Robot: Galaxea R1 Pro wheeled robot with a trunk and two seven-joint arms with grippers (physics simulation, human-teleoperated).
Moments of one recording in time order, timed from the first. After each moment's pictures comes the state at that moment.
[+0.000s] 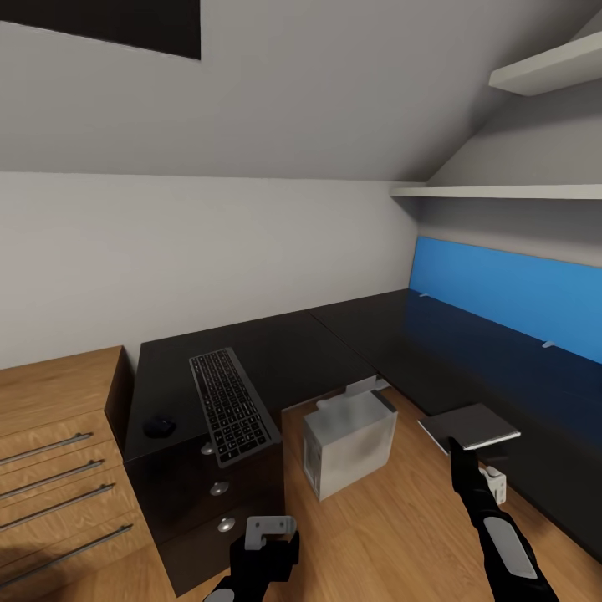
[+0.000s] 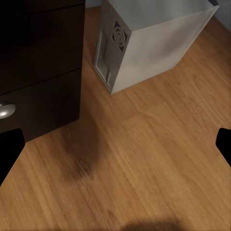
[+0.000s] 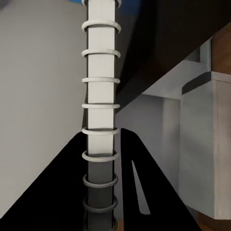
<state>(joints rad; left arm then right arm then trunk) -0.05 -0.04 -0.57 -1.38 0.44 0.37 0.46 -0.42 -0.02 -0.51 -0.77 -1.10 0.13 0.38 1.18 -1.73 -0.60</state>
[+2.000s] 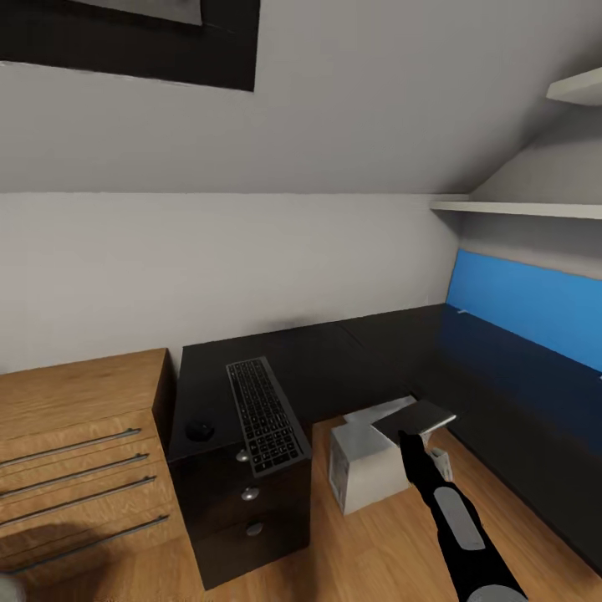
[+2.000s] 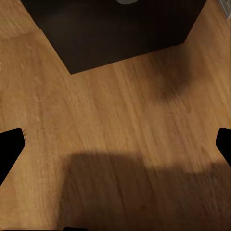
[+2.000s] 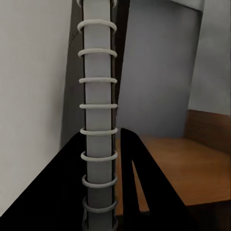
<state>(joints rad) -0.05 -0.03 -0.56 -0.75 0.45 0.03 0.46 -0.45 0.06 -0.27 -0.83 -1.11 0.14 0.08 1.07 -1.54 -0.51</state>
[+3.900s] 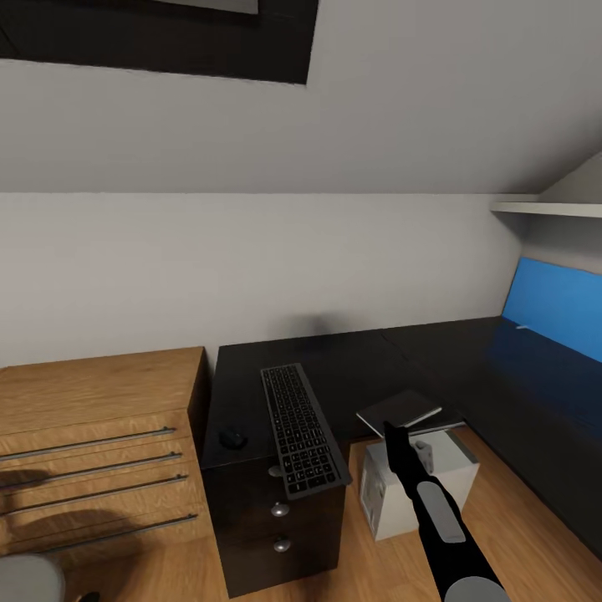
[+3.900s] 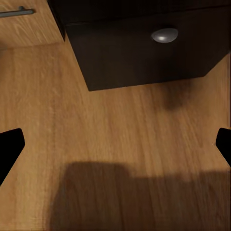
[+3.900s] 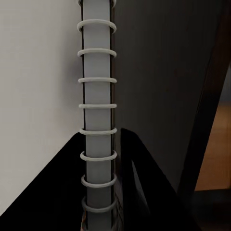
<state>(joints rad) -0.05 -0.05 -0.55 -0.79 0.45 0.02 0.47 -0.47 0.13 -0.28 -0.82 -1.11 0.13 0.15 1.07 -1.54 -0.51</state>
